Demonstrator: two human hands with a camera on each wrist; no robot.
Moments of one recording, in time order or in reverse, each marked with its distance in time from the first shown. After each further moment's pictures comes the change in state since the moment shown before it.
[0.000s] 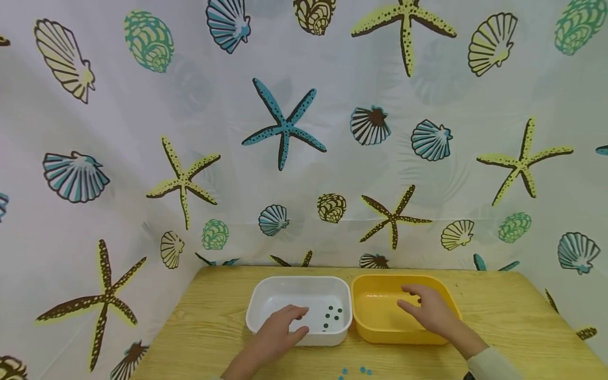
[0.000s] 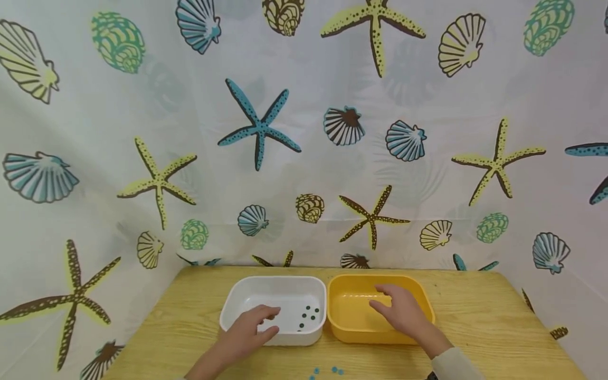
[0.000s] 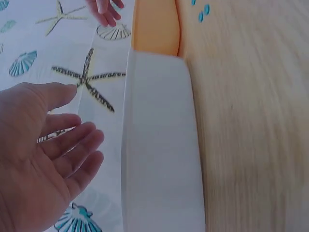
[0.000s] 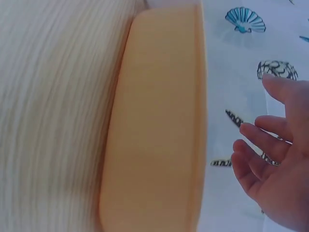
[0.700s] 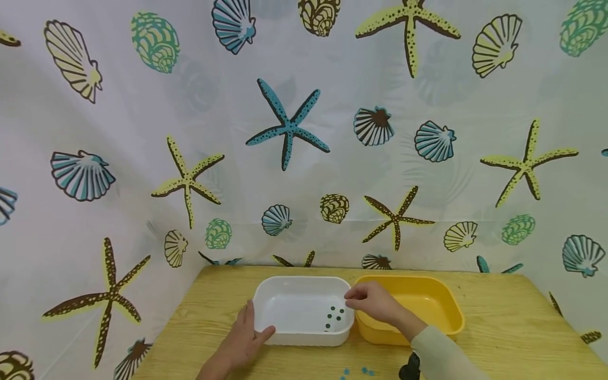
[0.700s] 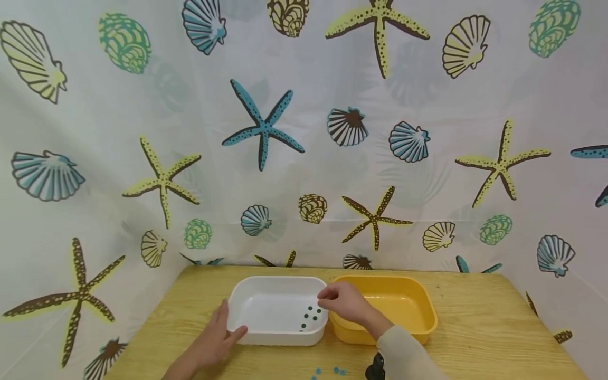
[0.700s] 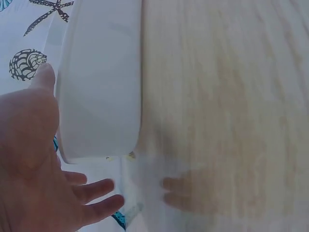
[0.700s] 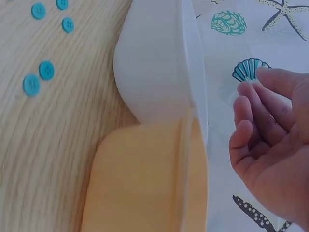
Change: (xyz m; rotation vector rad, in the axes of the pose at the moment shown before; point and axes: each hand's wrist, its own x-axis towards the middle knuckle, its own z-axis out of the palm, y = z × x) left_hand -0.038 -0.080 -0.006 0.078 0.115 -0.395; right_hand 0.050 -0.067 0.065 0.268 -0.227 -0.049
